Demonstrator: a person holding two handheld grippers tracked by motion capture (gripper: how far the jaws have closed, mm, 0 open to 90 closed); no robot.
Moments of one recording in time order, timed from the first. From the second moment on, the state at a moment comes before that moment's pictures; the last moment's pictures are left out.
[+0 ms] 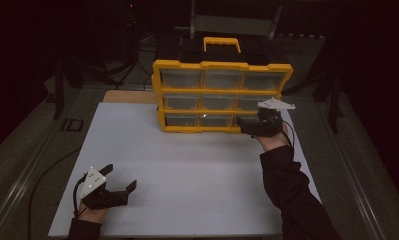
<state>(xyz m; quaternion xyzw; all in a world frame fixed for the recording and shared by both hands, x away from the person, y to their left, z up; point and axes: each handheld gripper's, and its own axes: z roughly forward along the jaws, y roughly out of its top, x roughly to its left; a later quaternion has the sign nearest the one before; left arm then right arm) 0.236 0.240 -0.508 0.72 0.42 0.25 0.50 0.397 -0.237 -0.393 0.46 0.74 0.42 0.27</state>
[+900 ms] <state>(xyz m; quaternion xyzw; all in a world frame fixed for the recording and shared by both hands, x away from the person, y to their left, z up) 0.235 0.240 -0.509 0.72 0.42 0.25 0.50 0.382 -0.231 -0.378 0.38 0.77 0.46 0.23</state>
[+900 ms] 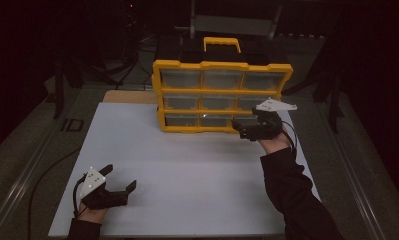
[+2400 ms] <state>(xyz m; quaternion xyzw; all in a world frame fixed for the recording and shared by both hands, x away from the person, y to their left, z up) 0.234 0.240 -0.508 0.72 0.42 0.25 0.50 0.301 -0.288 -0.406 0.33 0.76 0.51 0.23</state>
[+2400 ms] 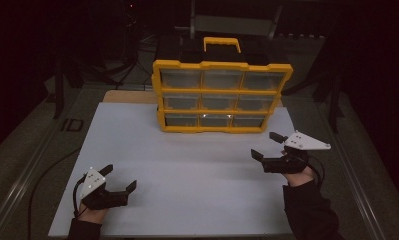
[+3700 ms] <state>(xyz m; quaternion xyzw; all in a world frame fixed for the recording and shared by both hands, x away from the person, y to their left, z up) 0.233 0.242 -0.506 0.71 0.42 0.25 0.51 0.290 -0.308 -0.505 0.40 0.78 0.41 0.24</state>
